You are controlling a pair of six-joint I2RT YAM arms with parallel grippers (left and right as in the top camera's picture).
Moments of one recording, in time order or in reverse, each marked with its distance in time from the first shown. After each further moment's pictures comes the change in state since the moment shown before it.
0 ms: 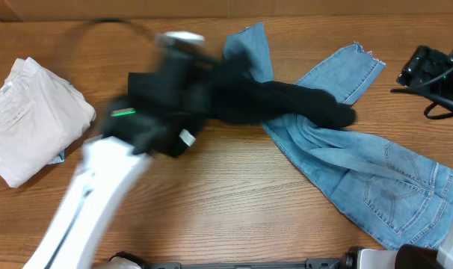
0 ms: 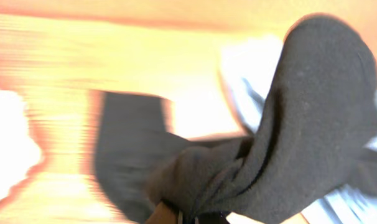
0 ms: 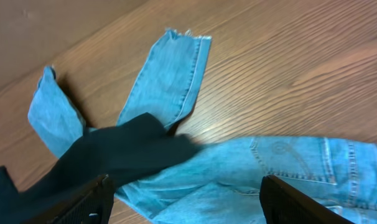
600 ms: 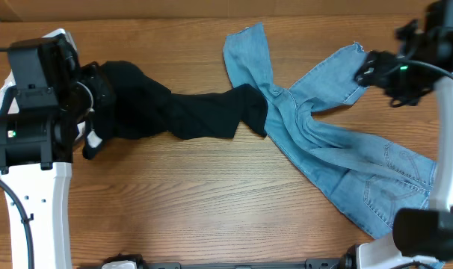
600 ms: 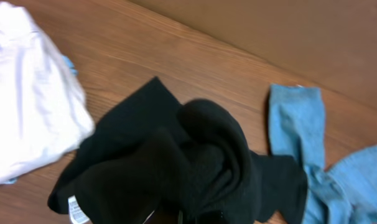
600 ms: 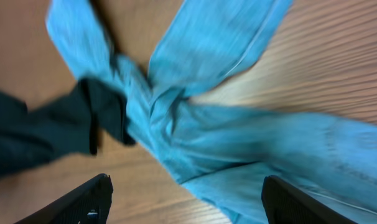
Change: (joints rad) left arm 0.490 -0.101 0.004 -0.069 0.290 0.021; right arm 0.081 0.217 -0.084 -0.014 -0.261 -0.146
